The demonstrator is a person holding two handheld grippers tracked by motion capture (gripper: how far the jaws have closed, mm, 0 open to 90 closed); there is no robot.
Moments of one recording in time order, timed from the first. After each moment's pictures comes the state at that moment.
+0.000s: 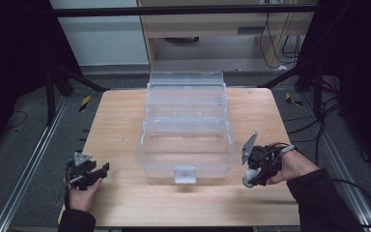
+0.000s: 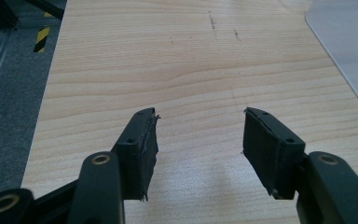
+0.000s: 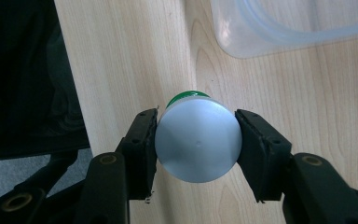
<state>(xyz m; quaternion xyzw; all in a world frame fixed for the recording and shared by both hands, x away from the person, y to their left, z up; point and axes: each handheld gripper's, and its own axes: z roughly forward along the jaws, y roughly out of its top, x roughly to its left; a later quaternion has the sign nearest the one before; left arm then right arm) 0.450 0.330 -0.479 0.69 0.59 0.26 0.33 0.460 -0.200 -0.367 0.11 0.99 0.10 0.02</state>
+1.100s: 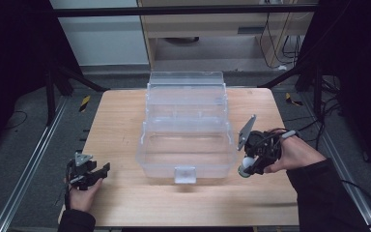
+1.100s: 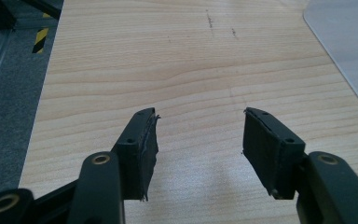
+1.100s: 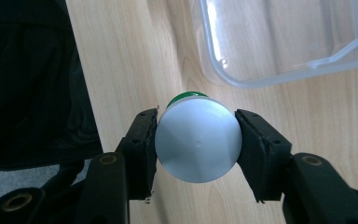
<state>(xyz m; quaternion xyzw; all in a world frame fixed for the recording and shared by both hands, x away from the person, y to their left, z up) 0.450 0.329 -0.479 0.70 0.58 0.26 0.33 0.464 -0.182 -0.310 0.12 0.99 0.12 0.03</state>
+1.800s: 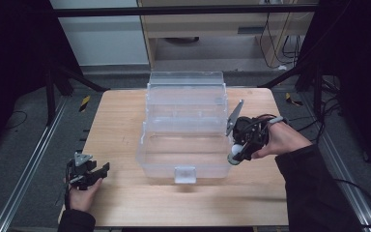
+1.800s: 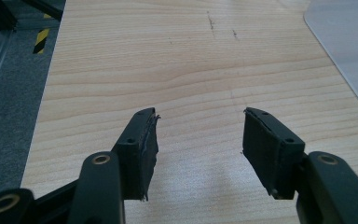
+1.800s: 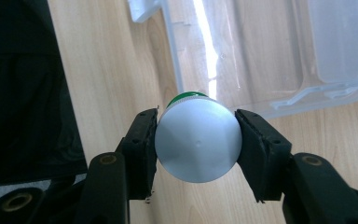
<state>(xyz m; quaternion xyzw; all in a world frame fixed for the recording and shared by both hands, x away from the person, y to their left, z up) 0.450 0.330 -0.479 0.70 0.58 0.26 0.33 0.492 -0.157 -0.294 0.11 0.98 0.13 0.04</state>
